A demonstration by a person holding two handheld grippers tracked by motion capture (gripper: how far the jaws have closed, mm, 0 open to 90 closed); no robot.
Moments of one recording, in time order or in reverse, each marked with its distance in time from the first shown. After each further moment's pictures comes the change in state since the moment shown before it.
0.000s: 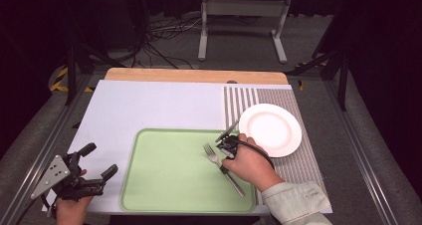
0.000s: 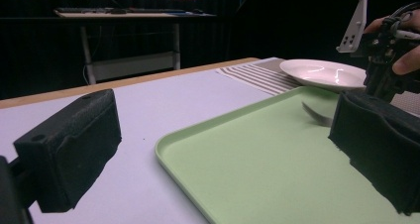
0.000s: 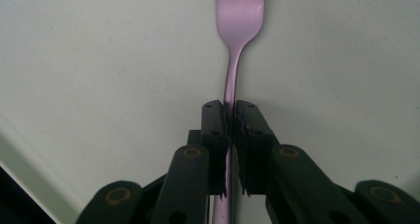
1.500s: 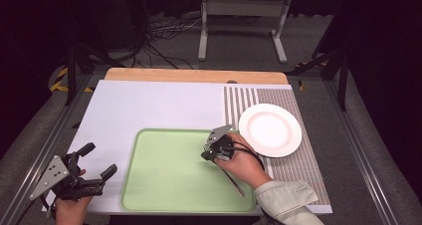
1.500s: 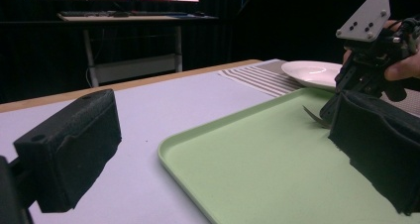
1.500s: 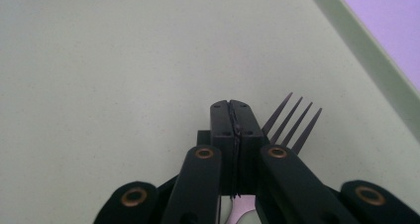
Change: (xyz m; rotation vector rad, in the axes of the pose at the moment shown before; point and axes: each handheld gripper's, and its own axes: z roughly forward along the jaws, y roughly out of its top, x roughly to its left) left arm 0.000 0.000 -0.001 -0.009 0.008 0.007; right arm 0.001 0.016 0.019 -0.426 0.044 -0.563
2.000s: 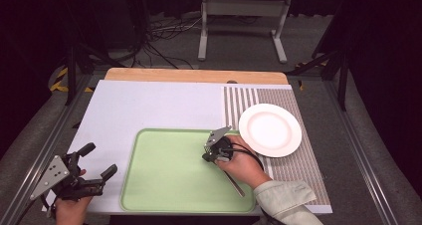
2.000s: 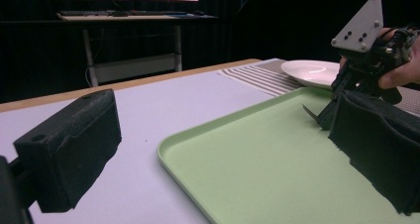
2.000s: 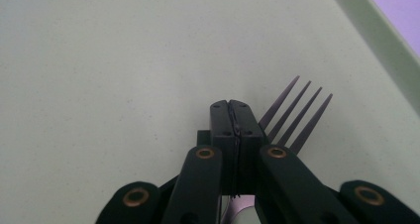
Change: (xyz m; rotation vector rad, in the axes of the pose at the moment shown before) left arm 0.000 0.000 0.000 0.002 -0.002 0.001; right arm -0.003 -0.006 0.008 0.032 -0.014 -0.016
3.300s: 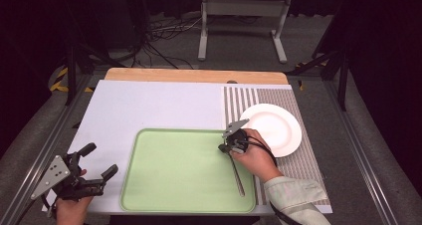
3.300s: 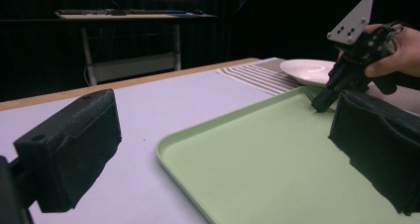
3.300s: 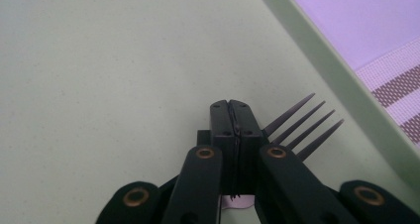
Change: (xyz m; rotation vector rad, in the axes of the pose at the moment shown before) left arm 0.000 0.000 0.001 0.005 -0.004 -0.001; right arm -0.034 -0.028 -0.023 0.009 -0.110 0.105
